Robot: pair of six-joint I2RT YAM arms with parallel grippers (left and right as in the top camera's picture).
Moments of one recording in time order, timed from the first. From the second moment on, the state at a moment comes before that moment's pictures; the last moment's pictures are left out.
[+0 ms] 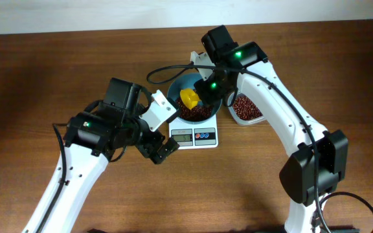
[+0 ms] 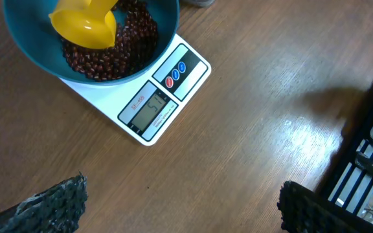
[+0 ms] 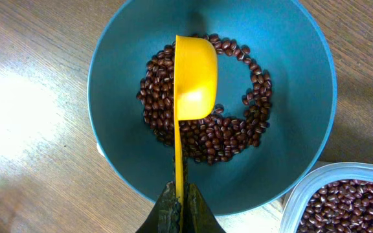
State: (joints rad) left arm -0.36 1.34 1.29 -1.07 0.39 0.42; right arm 0.43 2.00 1.89 -1.17 -0.23 -0.09
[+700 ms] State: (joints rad) left arm -0.36 1.34 1.29 -1.07 0.39 0.42; right arm 0.43 2.00 1.89 -1.21 -0.23 -0.09
